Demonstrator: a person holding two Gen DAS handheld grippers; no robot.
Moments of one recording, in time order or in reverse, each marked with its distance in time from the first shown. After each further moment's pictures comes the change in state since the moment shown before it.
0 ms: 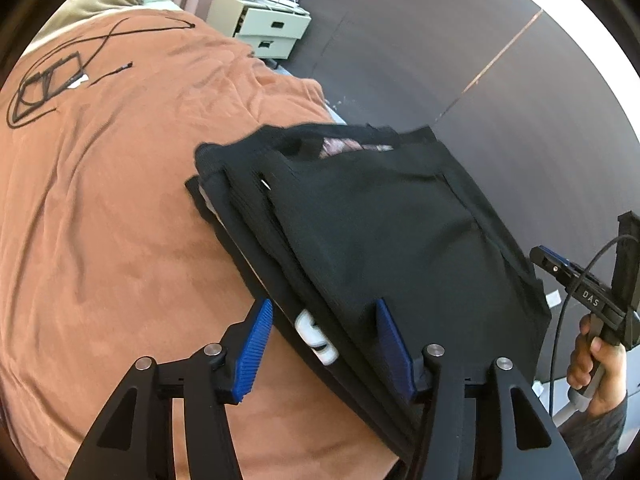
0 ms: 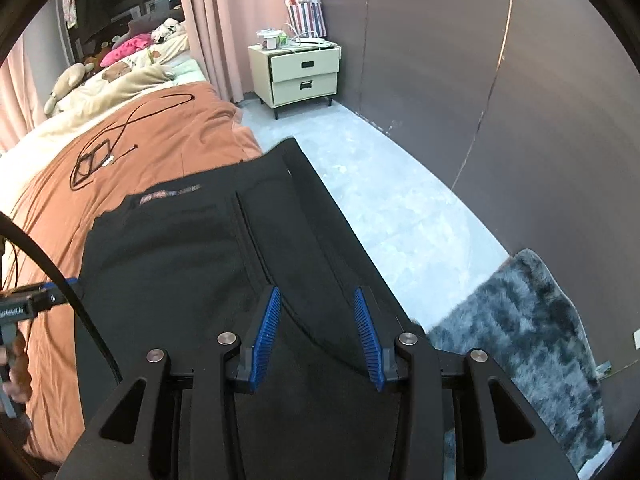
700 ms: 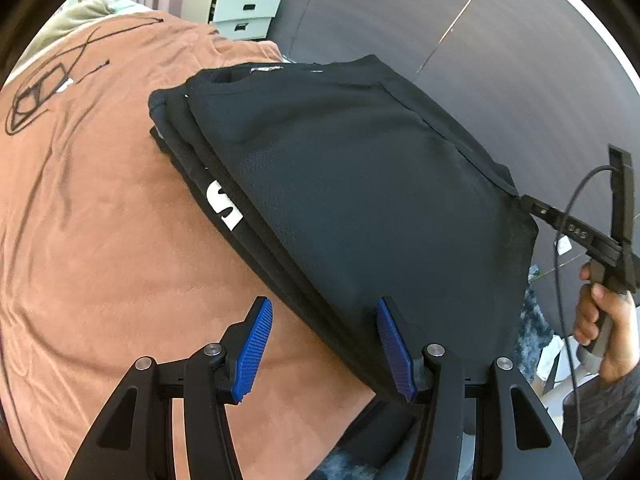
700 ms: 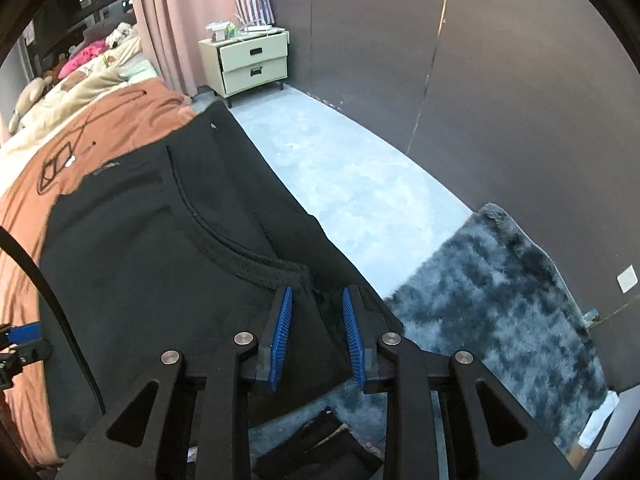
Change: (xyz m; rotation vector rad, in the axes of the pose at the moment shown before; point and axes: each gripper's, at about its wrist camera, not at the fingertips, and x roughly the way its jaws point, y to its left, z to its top) left arm -0.005 -0.063 -0.068 0.105 0.086 0.055; right arm -0.015 0.021 -0.036 0.119 0.035 -0.106
